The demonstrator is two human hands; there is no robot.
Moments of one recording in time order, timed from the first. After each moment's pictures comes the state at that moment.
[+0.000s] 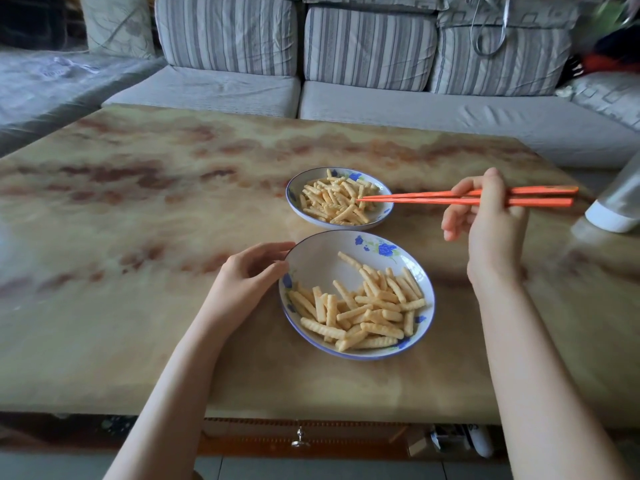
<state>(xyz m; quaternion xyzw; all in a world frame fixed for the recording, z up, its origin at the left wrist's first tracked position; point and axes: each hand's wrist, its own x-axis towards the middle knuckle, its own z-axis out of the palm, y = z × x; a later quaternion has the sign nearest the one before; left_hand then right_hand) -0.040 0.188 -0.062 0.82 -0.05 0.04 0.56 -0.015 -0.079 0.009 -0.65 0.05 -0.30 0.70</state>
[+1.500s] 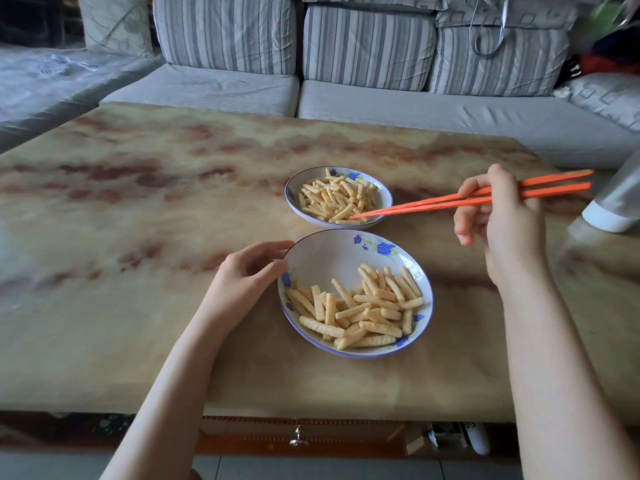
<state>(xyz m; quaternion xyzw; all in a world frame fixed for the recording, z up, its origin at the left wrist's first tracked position) -0.040 0.187 -0.062 0.82 -0.05 0.04 0.57 -0.025 -0.090 0.022 -0.68 0.04 -0.25 0.69</state>
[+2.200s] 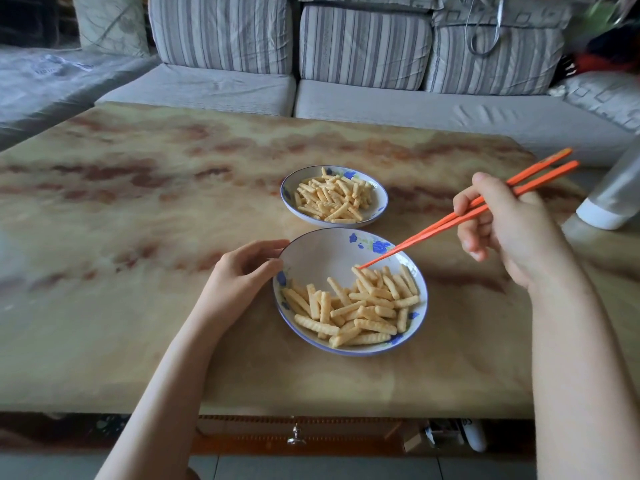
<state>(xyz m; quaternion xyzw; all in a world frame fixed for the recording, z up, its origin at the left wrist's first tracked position) -0.041 0.187 -0.061 0.82 -0.04 0.04 0.57 -0.039 -0.106 0.034 -0.77 0.02 -0.13 0.63</state>
